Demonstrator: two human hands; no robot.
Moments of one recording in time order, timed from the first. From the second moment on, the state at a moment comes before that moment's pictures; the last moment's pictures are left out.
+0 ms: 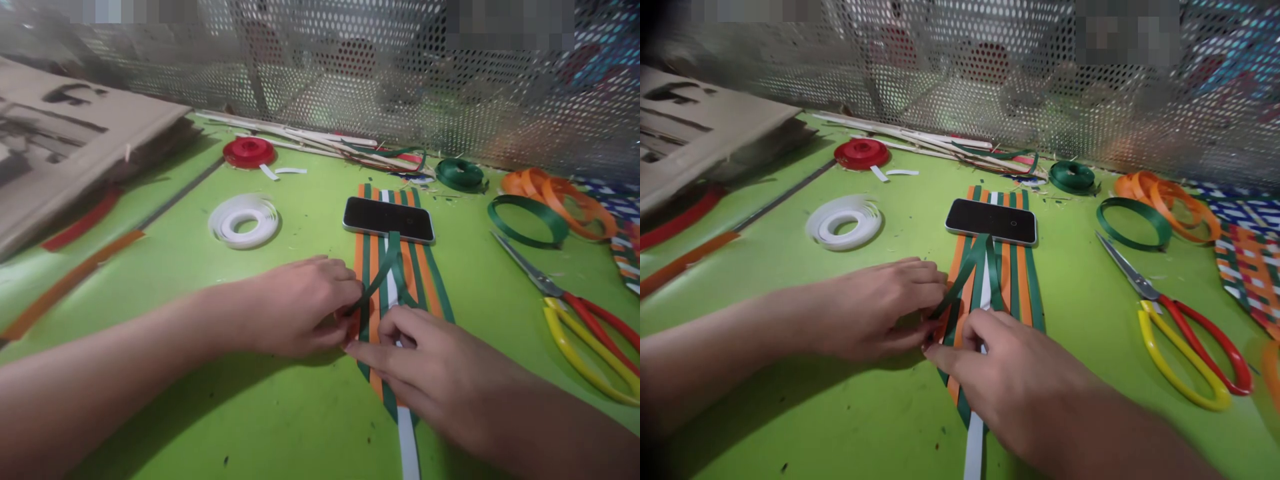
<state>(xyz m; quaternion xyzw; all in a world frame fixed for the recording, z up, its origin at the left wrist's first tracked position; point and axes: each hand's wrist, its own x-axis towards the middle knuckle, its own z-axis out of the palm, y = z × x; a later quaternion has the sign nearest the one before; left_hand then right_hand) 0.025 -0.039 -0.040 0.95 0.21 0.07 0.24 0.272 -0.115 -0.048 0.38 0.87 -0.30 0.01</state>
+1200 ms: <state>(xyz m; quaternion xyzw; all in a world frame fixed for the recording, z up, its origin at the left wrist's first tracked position) 0.007 -0.021 -0.039 0.90 0.21 0.07 0.39 0.282 -0.109 -0.050 0.35 0.89 -0.30 -0.01</state>
